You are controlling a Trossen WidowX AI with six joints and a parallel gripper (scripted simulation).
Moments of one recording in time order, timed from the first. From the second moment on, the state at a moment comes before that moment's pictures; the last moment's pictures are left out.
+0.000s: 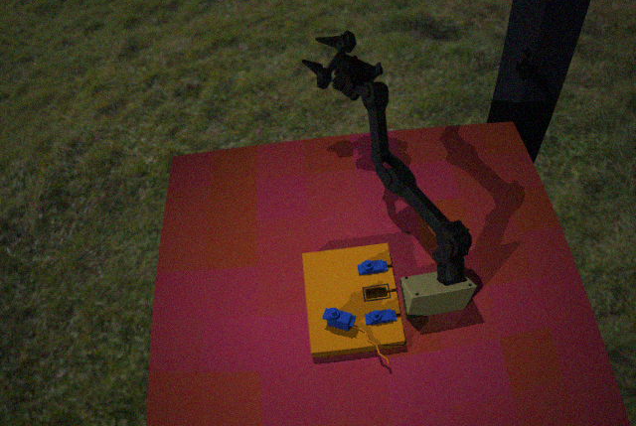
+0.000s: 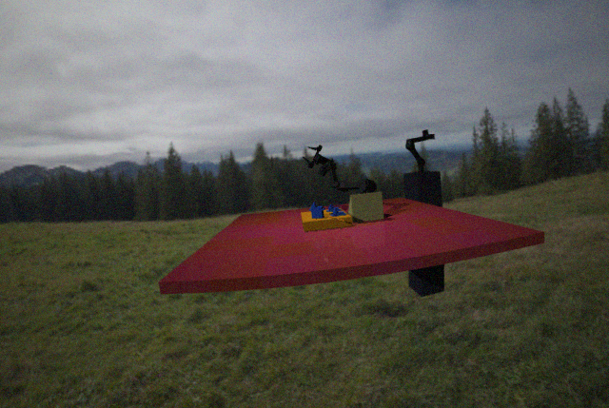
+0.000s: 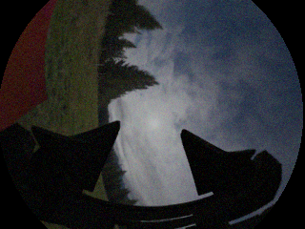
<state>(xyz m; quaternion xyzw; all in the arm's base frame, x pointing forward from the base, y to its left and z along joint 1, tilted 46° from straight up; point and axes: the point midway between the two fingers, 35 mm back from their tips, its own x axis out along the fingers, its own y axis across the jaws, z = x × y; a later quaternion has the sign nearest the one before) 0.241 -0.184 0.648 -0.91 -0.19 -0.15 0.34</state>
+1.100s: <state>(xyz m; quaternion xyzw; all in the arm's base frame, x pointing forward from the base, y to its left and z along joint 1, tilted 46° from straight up) 0.180 -0.118 0.688 -0.94 -0.18 -0.25 0.17</state>
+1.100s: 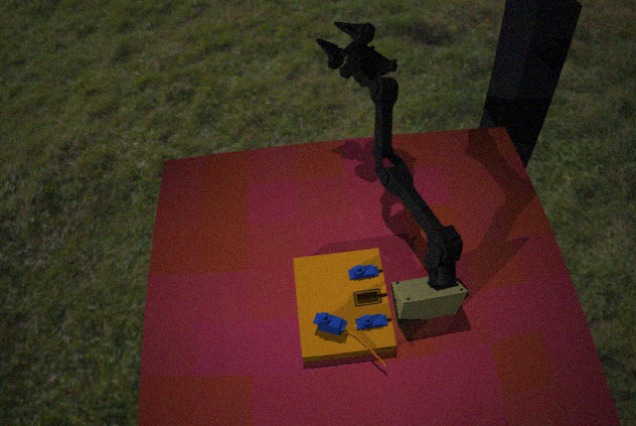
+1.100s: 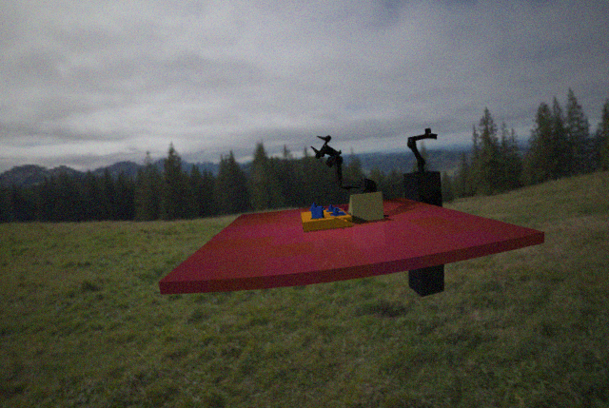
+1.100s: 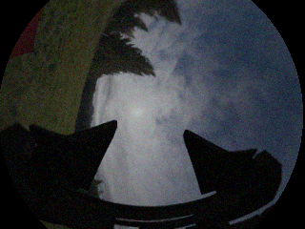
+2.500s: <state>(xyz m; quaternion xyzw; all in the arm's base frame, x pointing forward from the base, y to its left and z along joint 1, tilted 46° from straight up) 0.117 0.102 0.688 -0.90 -0.11 -0.32 -0.29</state>
